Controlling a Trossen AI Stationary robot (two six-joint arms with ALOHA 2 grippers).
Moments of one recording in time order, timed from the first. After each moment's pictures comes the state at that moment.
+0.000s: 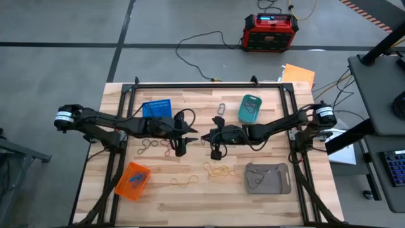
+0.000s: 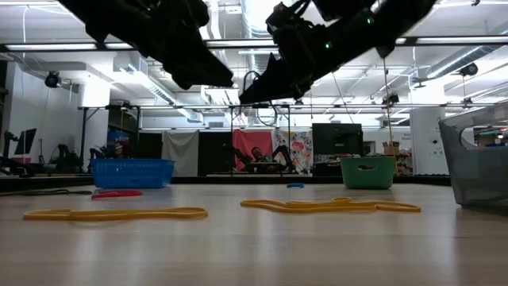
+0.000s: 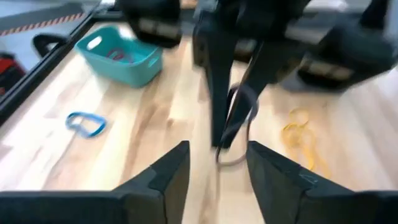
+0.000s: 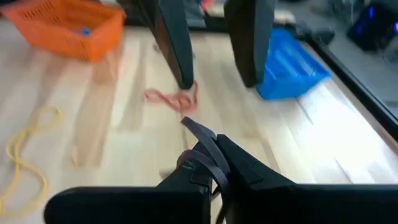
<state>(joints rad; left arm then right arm) -0.02 1.32 0.74 0.10 -0.10 -0.05 0.07 1.70 0.95 0.28 0.22 -0.05</state>
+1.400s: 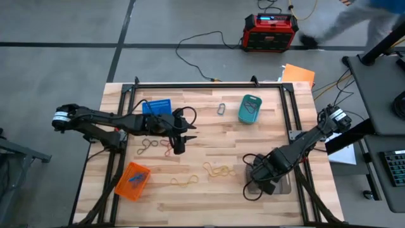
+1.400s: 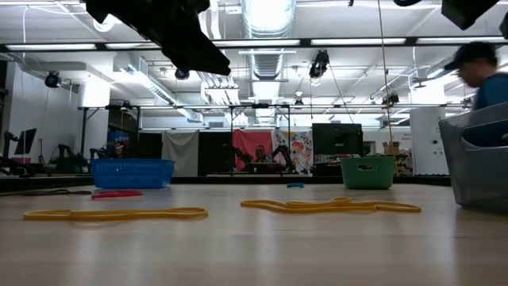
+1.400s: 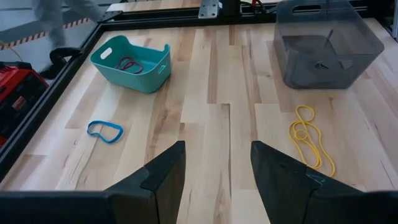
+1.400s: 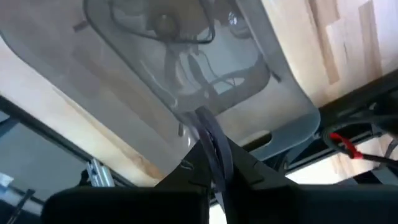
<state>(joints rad) -0.02 1.29 0.84 -0.07 -0.13 0.02 0.56 1.57 1.27 -1.38 -0.26 1.16</state>
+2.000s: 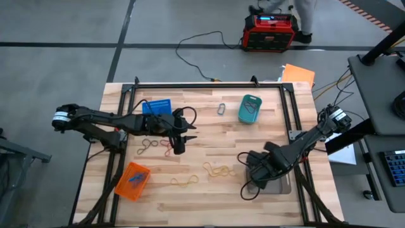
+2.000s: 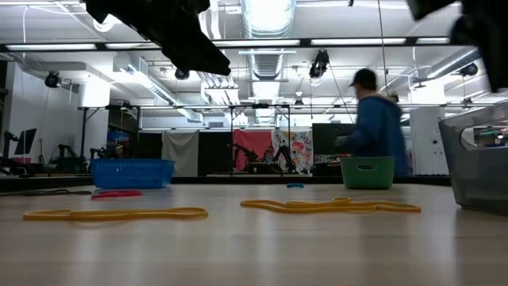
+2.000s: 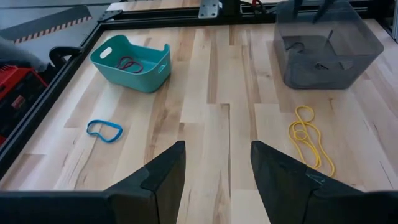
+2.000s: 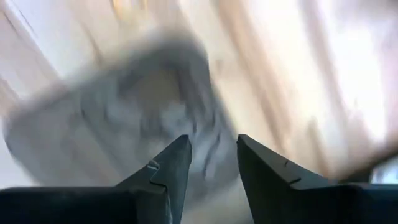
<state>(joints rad) -0.02 1.29 0.84 -0.07 -0.13 0.02 0.56 1.57 1.25 -1.26 0.14 1.01</state>
